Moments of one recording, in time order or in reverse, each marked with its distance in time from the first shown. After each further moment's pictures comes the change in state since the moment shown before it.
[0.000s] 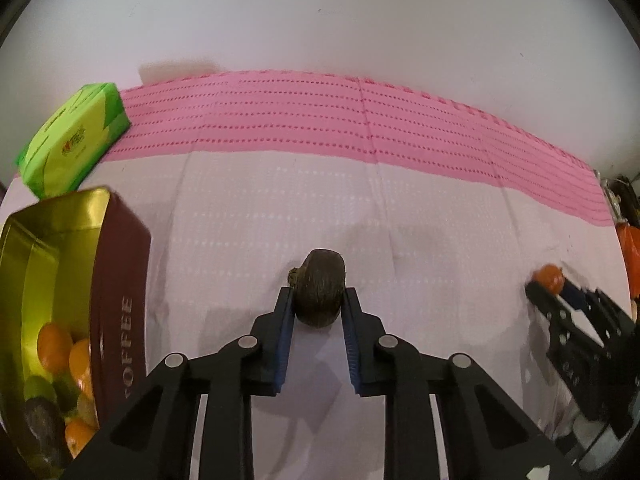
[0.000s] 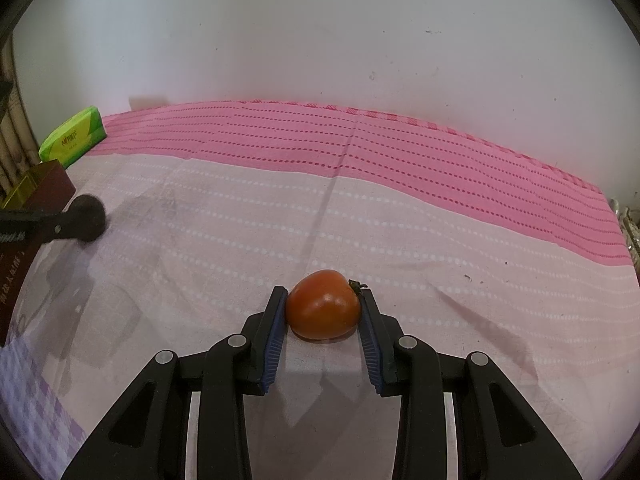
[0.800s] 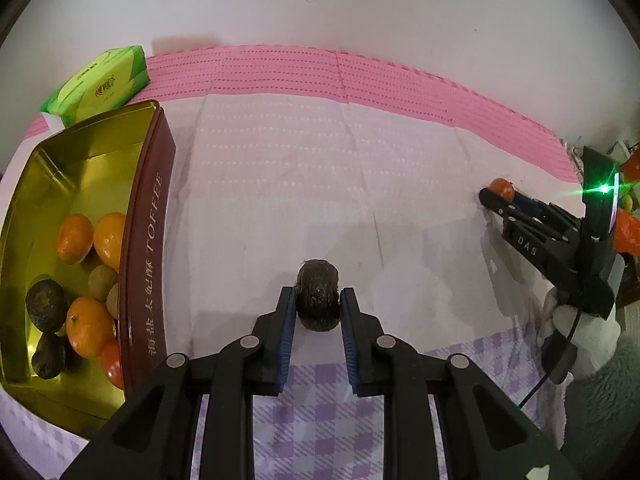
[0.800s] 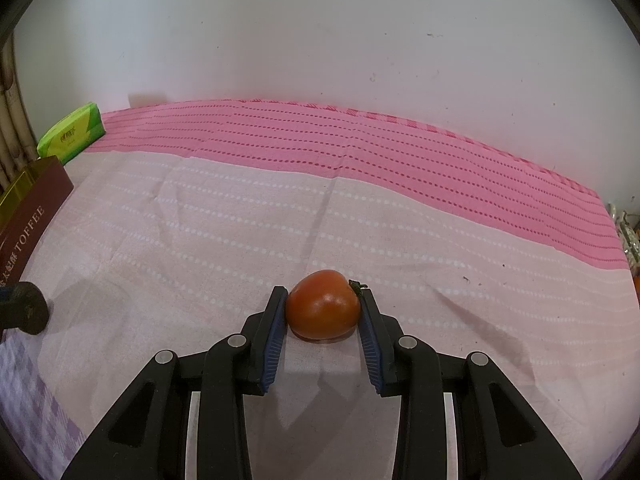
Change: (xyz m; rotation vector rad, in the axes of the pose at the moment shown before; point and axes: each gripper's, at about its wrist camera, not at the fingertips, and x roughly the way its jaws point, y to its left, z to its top) left arm -0.051 0.008 -0.072 0.029 0.043 -0.065; right arm 0.002 0.002 0.000 -0.014 0.000 -0.014
